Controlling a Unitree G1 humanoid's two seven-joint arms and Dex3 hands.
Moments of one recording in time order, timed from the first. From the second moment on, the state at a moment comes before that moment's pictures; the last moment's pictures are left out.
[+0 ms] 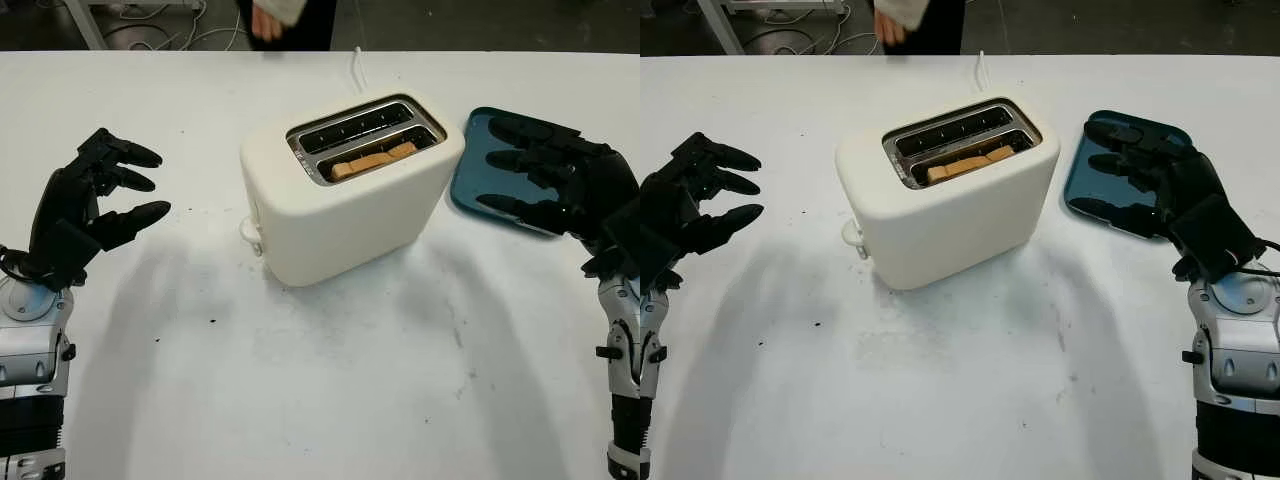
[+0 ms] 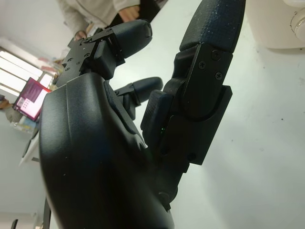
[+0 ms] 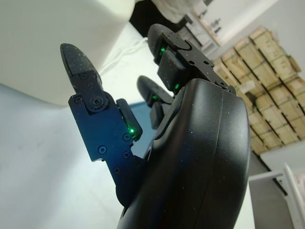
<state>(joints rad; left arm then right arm) -0.23 0.48 0.26 0.06 -0.07 -0.19 -0.27 -0.24 -0.49 -0.26 -0.17 0.11 0.18 0.35</state>
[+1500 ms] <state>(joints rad) -0.30 0.49 0.25 0.16 -0.02 -0.25 -0.24 -0.34 -0.53 -0.23 -0.09 0.07 0.17 0.35</state>
